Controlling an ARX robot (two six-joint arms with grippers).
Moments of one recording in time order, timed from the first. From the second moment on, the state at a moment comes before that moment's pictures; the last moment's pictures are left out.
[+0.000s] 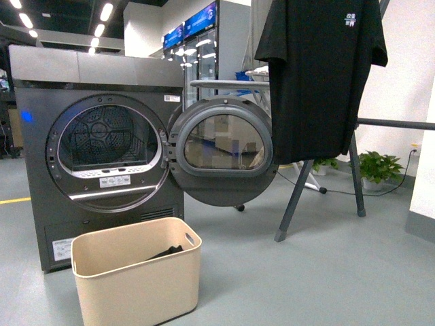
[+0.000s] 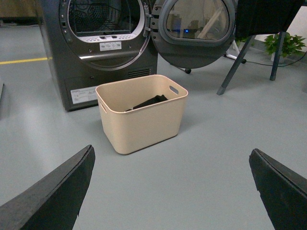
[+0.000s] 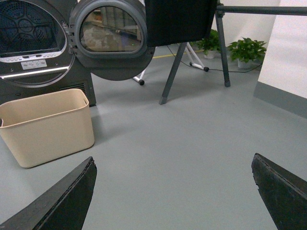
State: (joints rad) left arm 0.00 0.00 0.02 0.00 0.00 0.00; right arm 0.00 0.00 0.01 0.00 0.00 0.00
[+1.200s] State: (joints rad) left arm 0.00 0.00 0.02 0.00 0.00 0.00; right arm 0.00 0.00 0.01 0.00 0.00 0.00
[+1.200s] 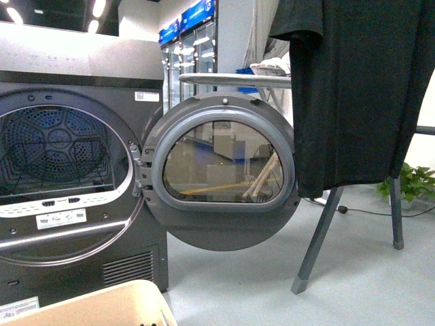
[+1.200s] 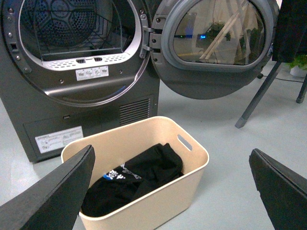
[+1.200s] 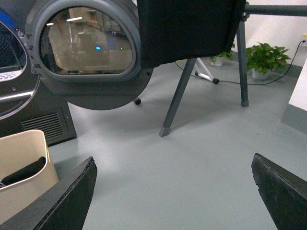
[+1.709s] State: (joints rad) left arm 0.00 0.00 0.02 0.00 0.00 0.00; right arm 0.00 0.00 0.01 0.00 0.00 0.00
